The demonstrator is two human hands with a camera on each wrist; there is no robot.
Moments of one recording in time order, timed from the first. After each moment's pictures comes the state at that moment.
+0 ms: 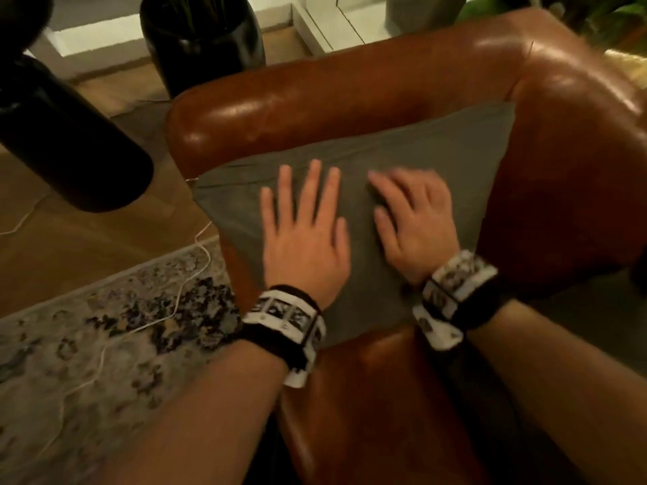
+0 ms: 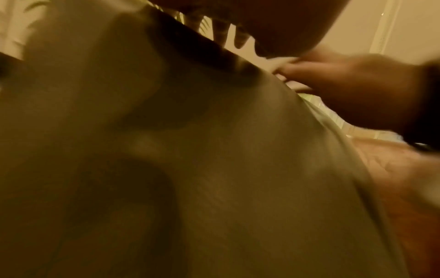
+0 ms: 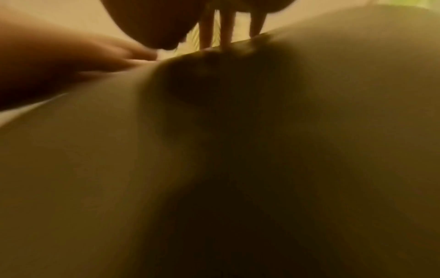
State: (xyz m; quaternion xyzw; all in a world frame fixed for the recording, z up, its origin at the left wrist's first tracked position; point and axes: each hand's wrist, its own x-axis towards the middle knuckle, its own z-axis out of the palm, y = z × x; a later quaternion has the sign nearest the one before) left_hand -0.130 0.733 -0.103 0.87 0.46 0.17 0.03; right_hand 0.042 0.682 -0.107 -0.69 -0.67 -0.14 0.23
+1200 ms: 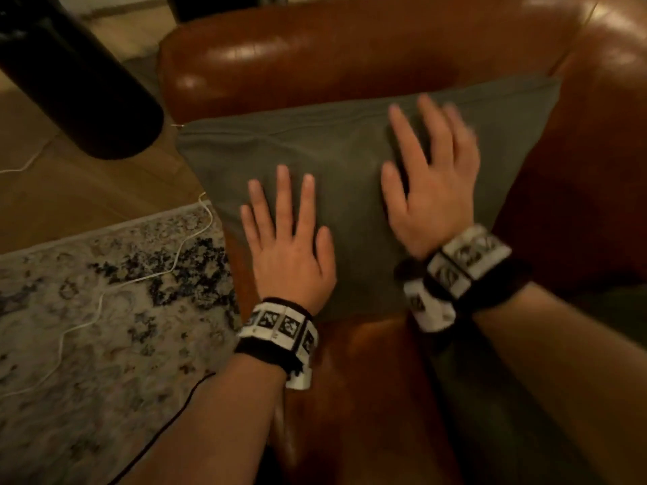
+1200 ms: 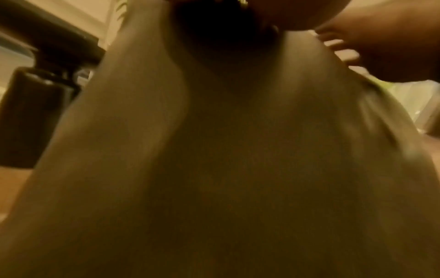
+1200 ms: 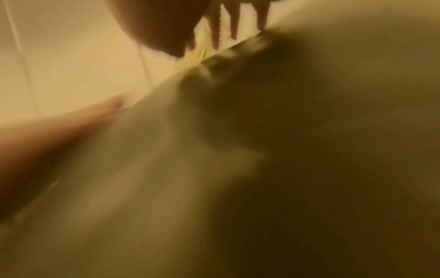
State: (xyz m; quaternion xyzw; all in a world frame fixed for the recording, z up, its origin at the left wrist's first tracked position) left_hand -0.132 0.692 -0.159 0.81 0.53 0.24 0.07; right_hand 0.053 0.688 -0.096 -0.73 -0.64 -0.12 0.22
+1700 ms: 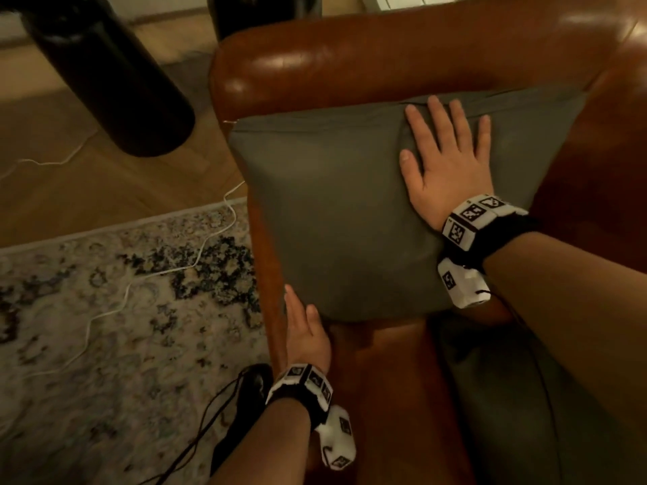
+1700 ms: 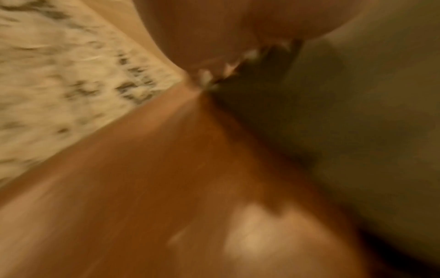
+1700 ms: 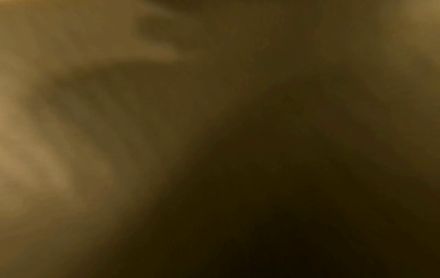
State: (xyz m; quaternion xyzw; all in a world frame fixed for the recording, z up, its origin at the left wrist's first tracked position) left_hand -0.169 0.606 -0.246 0.48 0.70 0.20 0.49; right_hand 0.069 0.733 -0.107 -0.76 -0.65 -0.05 0.05
